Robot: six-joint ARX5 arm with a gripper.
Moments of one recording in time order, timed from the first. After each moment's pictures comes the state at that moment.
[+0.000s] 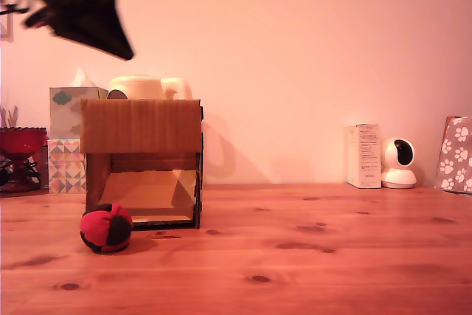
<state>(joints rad) -0.34 1.29 1.03 -0.30 0.24 -0.03</state>
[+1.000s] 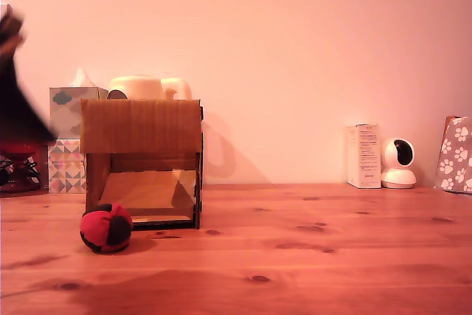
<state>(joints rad) -0.35 0.87 0.36 -0.06 0.25 -0.18</state>
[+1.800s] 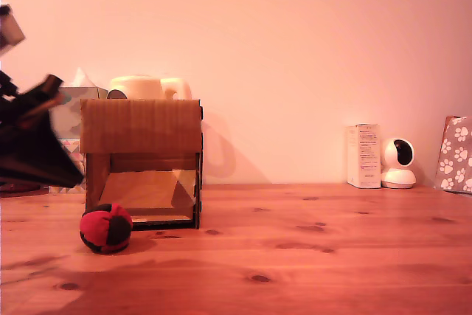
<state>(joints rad) -0.36 1.16 0.36 0.22 0.25 -0.18</state>
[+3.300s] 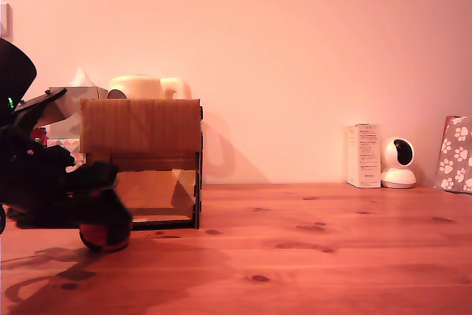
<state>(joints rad) -0.36 1.70 0.43 0.73 0.19 -0.11</state>
